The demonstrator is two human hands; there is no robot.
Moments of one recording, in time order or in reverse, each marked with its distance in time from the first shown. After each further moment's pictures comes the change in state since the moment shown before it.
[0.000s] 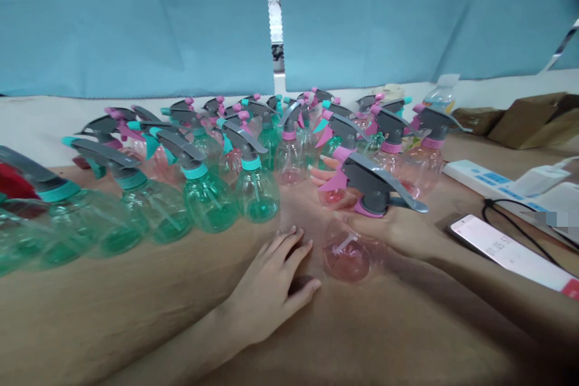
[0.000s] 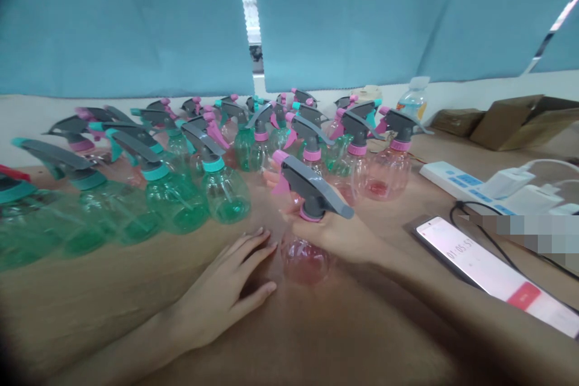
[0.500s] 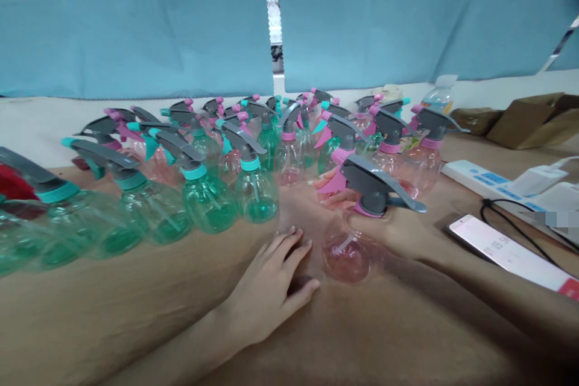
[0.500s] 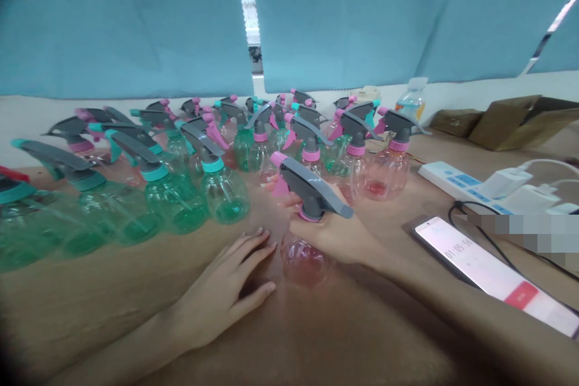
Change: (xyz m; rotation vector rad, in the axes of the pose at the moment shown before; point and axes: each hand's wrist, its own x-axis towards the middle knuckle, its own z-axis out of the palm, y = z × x) left_hand 0.000 -0.001 0.000 -0.008 -0.001 0.007; right_hand -0.001 -0.004 0.002 -0.061 0.139 -0.001
